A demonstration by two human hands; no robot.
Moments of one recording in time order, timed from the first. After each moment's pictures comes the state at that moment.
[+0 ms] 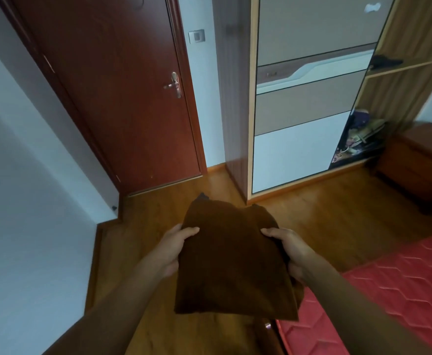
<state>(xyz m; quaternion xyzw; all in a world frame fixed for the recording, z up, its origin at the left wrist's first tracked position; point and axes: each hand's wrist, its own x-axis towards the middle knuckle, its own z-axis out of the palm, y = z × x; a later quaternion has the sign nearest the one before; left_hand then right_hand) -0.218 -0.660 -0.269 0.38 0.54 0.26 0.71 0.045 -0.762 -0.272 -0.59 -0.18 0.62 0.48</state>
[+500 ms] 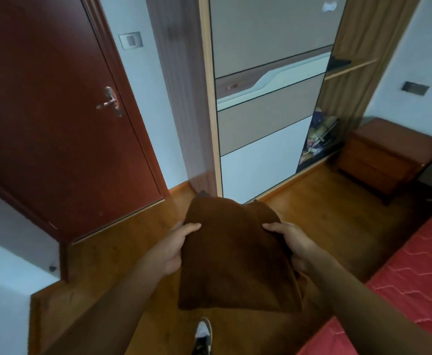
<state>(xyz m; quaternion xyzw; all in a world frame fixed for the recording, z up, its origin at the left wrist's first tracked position) -0.068 -0.381 -0.284 0.42 0.47 0.17 0.75 0.176 -0.531 -0.291 -0.65 -0.11 0.56 0.50</state>
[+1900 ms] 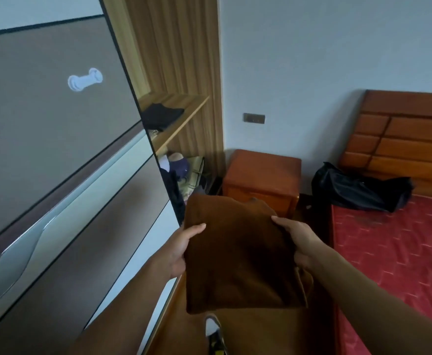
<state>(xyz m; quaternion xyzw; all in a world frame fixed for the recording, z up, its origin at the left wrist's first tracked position) 0.831 -0.115 -0.278 0.56 0.27 -0.10 0.78 0.944 -0.390 -0.281 -0.62 0.17 0.31 0.70</state>
